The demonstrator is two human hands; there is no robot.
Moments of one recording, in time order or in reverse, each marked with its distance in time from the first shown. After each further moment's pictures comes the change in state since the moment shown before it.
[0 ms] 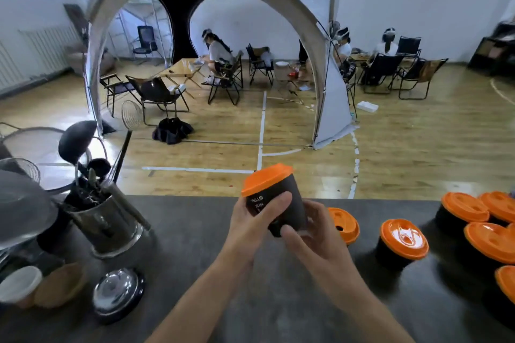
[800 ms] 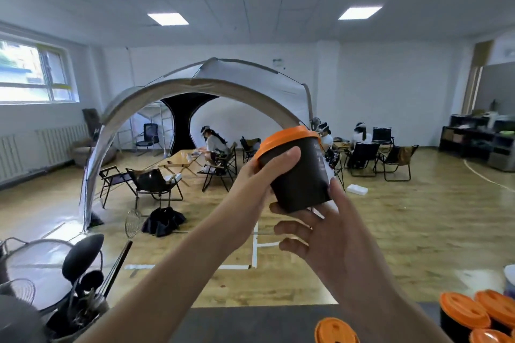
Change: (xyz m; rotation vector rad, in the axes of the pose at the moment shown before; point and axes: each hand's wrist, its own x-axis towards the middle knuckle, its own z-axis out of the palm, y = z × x) left_hand 0.038 0.217 0.059 0.129 -0.347 0.306; right_hand 0.051 -0.203 -0.011 0.662 -0.150 -0.021
